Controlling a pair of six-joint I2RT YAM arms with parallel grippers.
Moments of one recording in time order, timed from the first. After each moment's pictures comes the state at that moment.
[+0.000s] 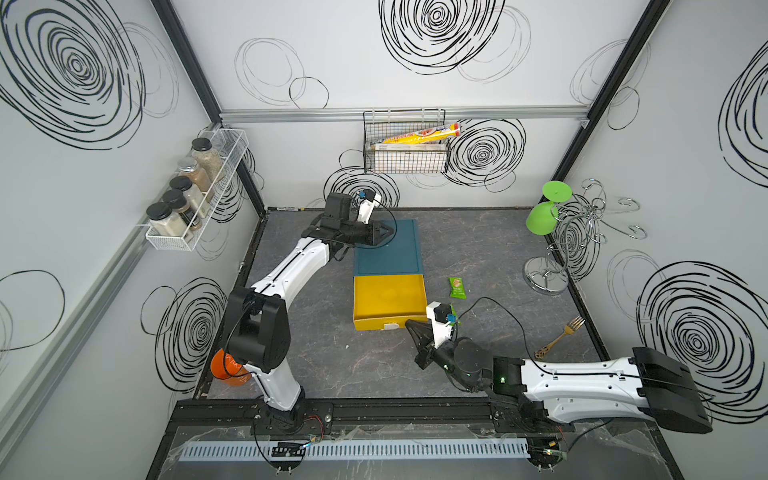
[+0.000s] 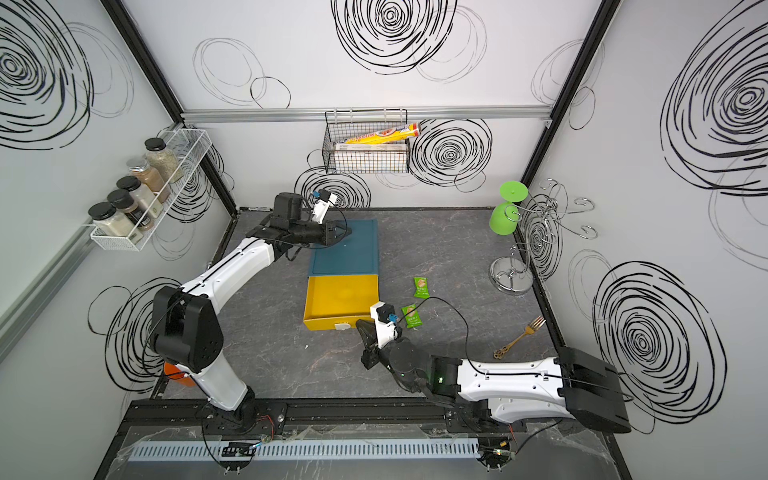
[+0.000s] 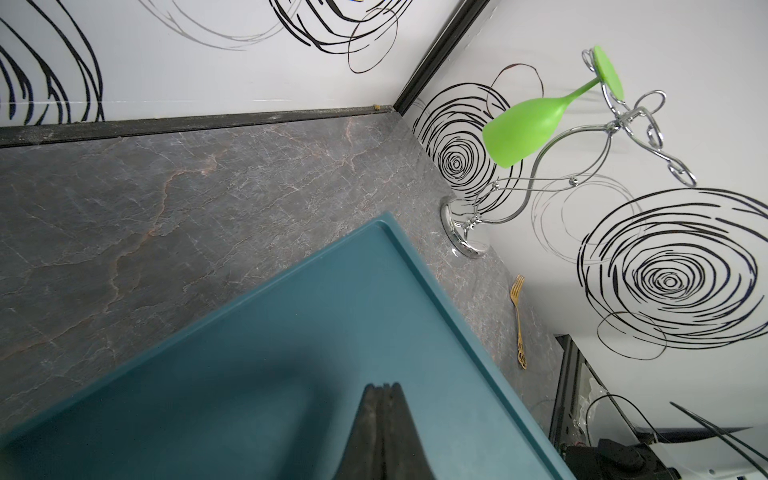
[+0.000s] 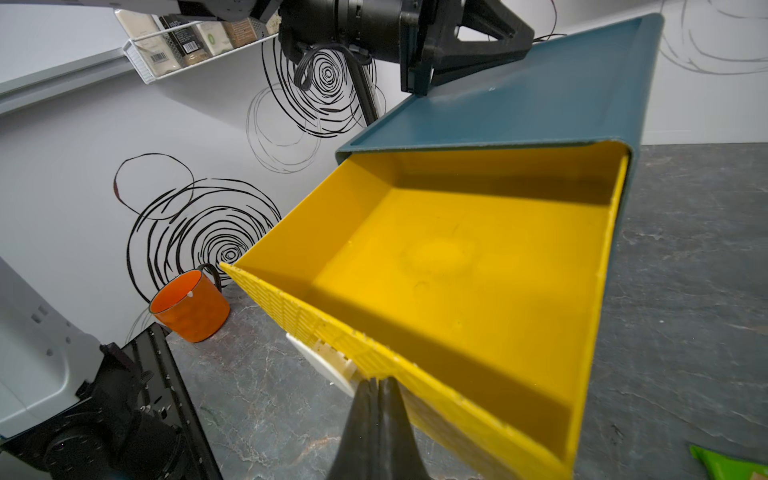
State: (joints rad) left arm -0.27 1.74 1.44 -0.29 0.71 -0.26; right arm 1.37 1.09 0.43 0.48 0.58 0.47
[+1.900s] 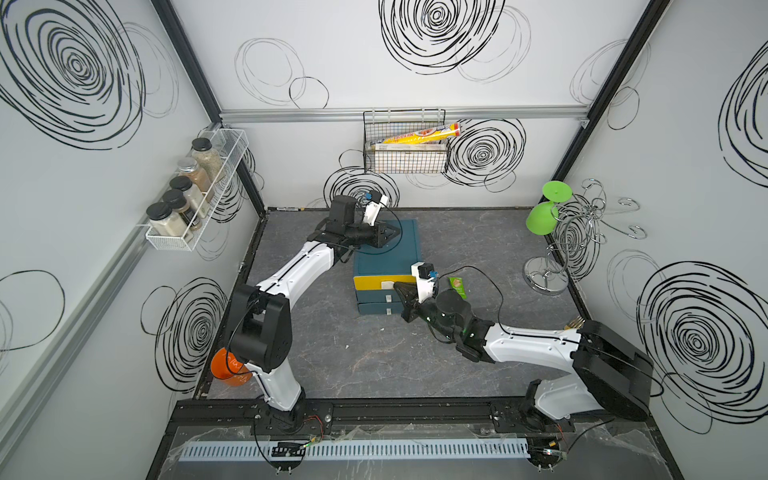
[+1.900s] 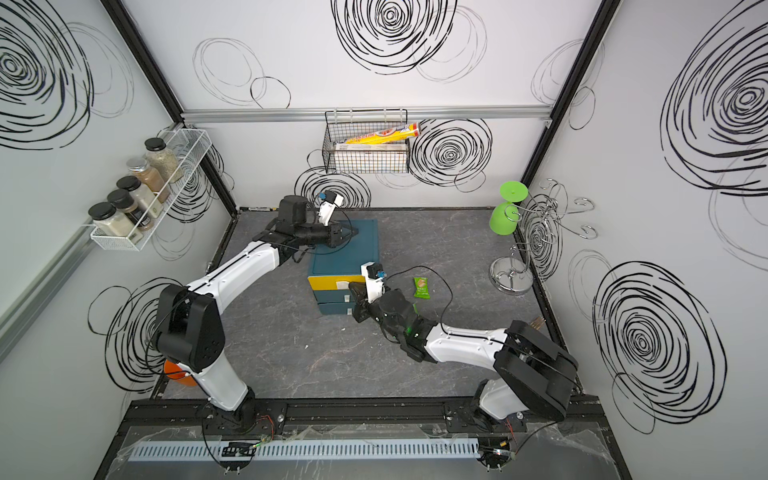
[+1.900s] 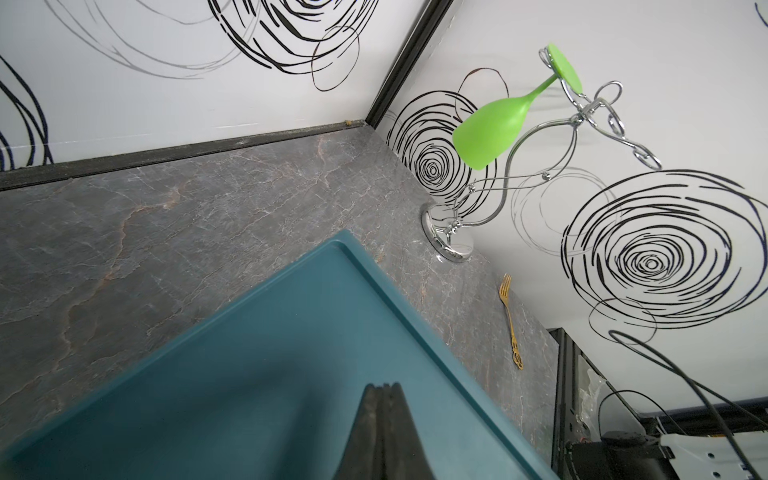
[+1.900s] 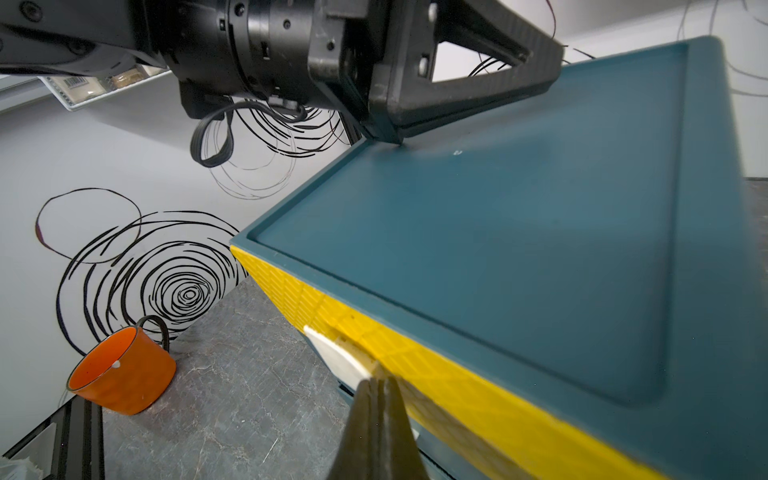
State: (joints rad) left arm -0.30 1.75 1.39 -0.16 0.74 -0.25; right arm 1.00 1.43 0.62 0.67 0.20 0.40
